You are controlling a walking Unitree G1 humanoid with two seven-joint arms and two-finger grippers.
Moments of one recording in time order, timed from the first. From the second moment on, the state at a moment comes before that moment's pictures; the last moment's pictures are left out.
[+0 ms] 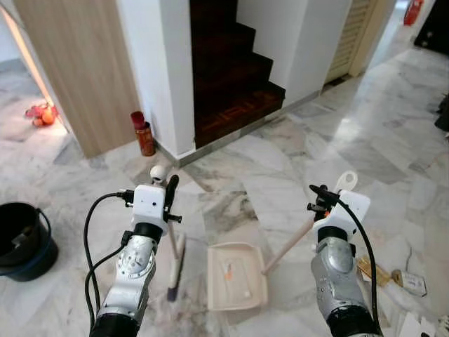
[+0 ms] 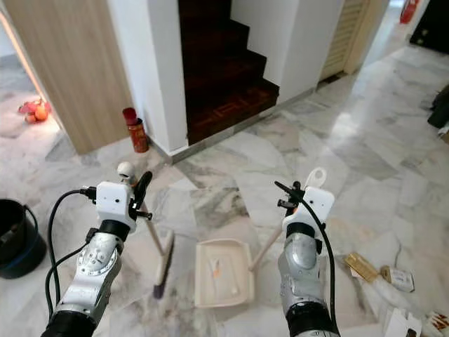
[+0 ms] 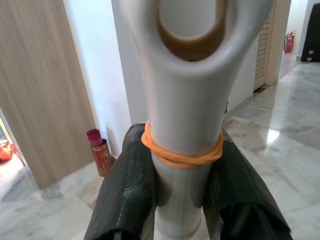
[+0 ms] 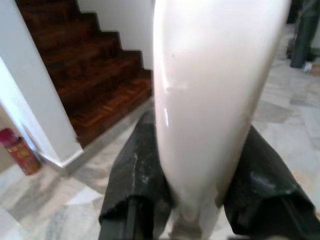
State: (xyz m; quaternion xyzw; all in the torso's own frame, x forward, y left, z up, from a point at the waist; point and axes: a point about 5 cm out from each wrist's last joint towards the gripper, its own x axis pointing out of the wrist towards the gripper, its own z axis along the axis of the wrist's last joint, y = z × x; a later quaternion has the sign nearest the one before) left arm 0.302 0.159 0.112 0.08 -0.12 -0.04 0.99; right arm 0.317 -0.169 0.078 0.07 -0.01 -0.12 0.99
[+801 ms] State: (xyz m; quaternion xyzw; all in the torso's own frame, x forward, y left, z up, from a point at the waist) left arm 0.301 0.158 0.112 0.08 -0.12 -0.03 0.99; right arm 0.317 -0.168 0.077 0.07 -0.01 -0.12 0.99
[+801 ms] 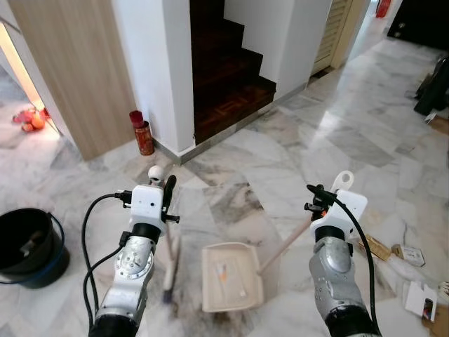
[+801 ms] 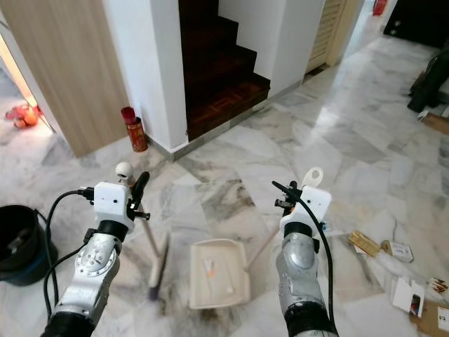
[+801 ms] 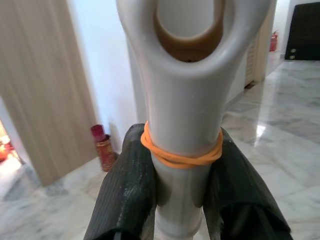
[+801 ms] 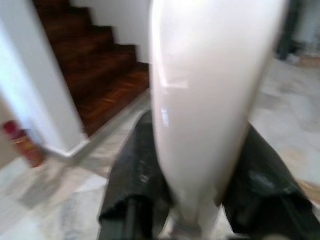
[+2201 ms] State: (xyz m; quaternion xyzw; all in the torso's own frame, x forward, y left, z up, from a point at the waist) left arm 0.303 0.155 0.115 0.09 -0.12 -0.05 0.99; right arm 0.317 -0.166 0.077 0.09 -0.01 -0.11 0.99
